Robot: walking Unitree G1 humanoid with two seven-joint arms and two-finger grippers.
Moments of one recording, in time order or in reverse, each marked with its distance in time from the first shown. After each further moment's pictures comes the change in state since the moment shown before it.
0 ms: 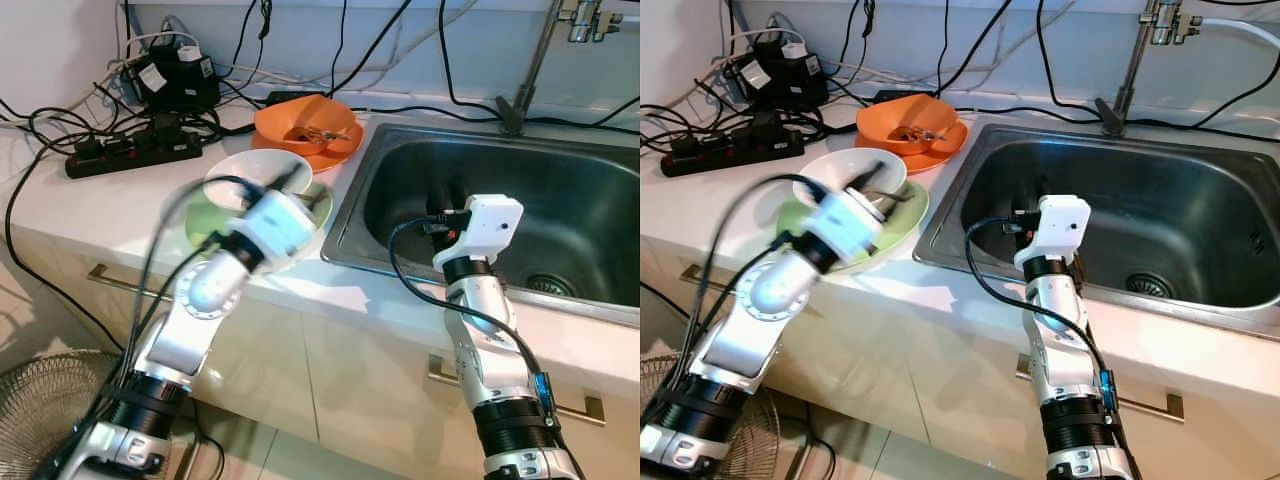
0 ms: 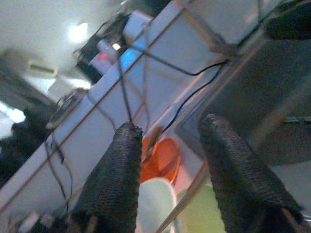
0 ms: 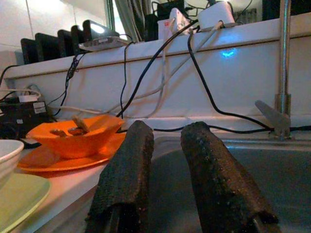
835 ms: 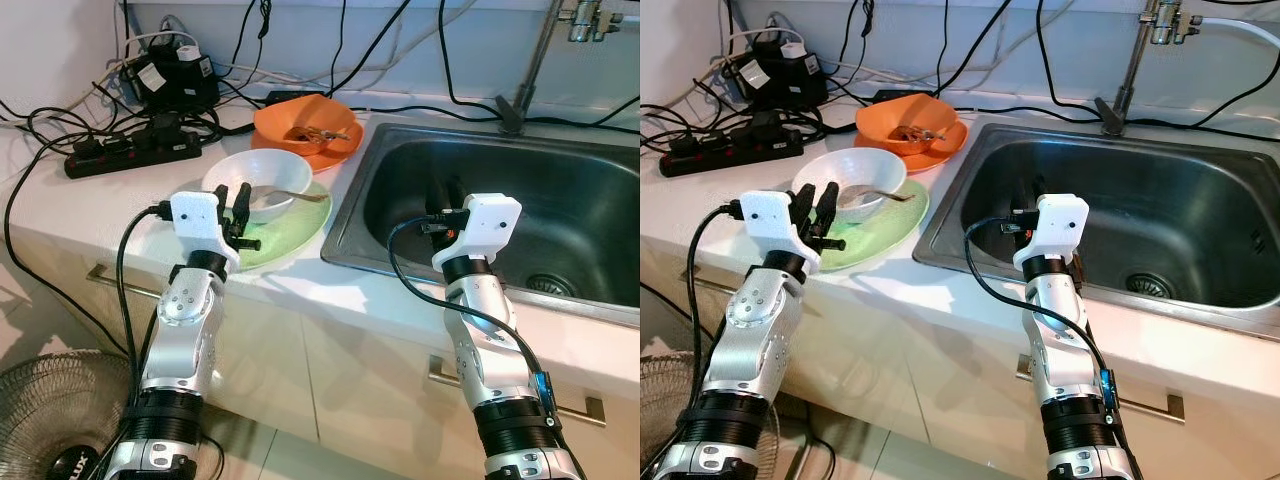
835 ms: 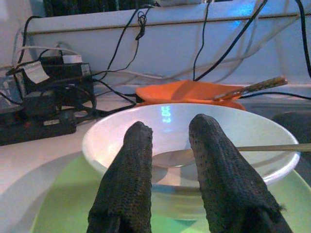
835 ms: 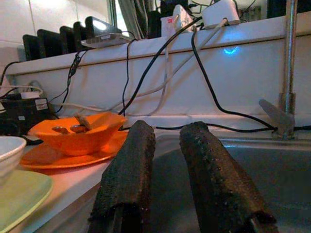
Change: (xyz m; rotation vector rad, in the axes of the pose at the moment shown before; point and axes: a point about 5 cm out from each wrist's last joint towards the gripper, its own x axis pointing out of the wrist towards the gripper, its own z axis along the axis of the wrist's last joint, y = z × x) left arm -0.031 0.012 -0.058 -0.675 0.208 0.549; right arm 0.001 0.001 0.001 -0.006 0.007 0.009
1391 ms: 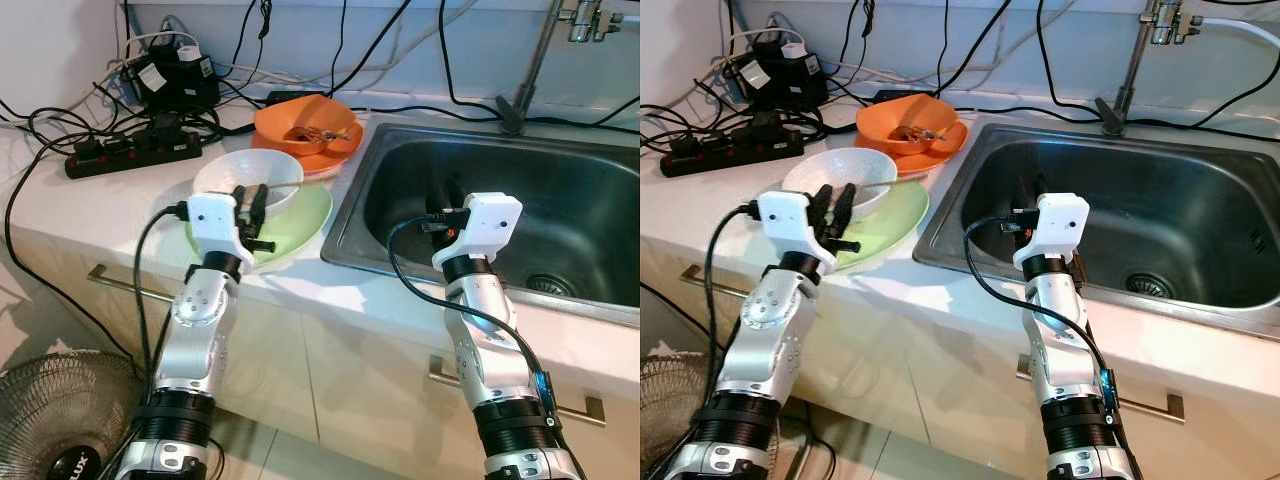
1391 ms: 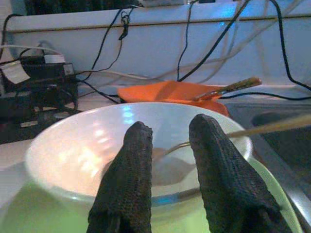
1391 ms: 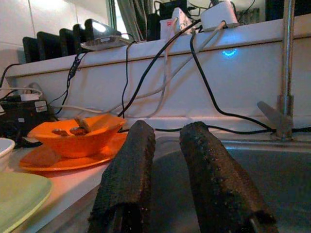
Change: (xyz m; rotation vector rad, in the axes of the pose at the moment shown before) left arm 0.000 -0.013 -0.006 -0.028 0.012 -0.033; right arm 0.000 0.000 0.001 -0.001 -0.004 0.002
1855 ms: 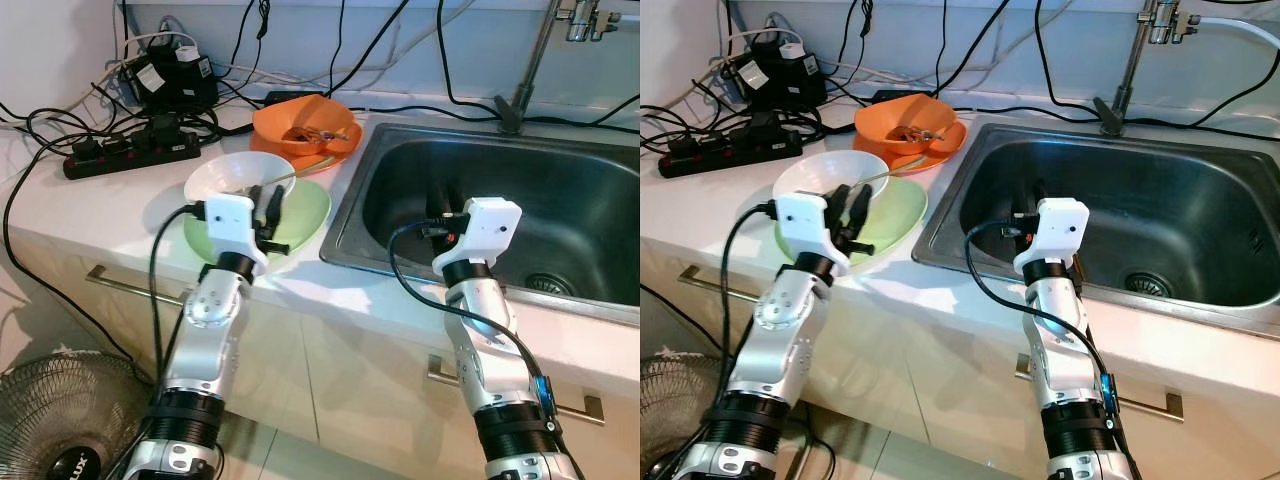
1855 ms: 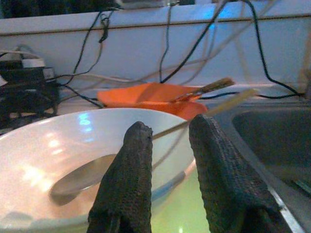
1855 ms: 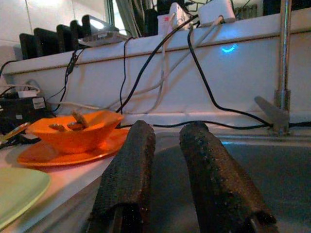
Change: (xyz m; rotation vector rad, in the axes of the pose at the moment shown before) left arm 0.002 -0.016 0.000 0.005 -0.009 -0.055; right arm -0.002 0.000 -0.002 0.002 0.008 -0.003
